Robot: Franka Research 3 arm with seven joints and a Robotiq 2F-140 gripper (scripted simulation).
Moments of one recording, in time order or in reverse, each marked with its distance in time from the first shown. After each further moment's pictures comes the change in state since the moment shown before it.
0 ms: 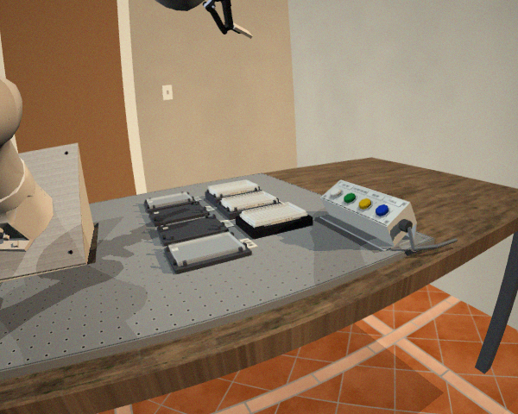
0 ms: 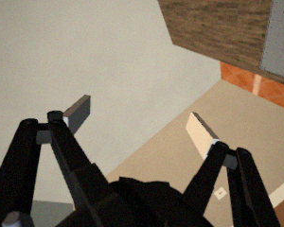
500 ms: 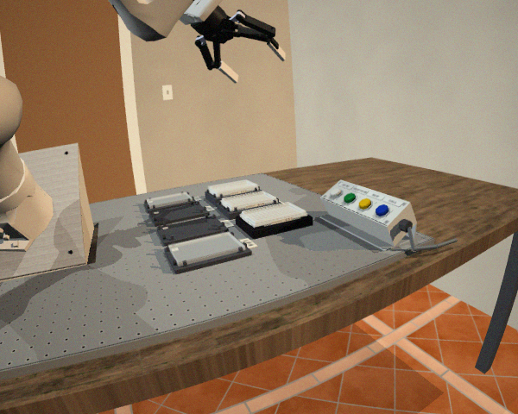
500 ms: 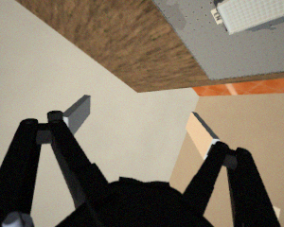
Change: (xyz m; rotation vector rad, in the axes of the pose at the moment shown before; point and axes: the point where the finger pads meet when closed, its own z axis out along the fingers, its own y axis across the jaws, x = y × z) arm 0.078 0.116 0.027 -0.129 0.357 0.417
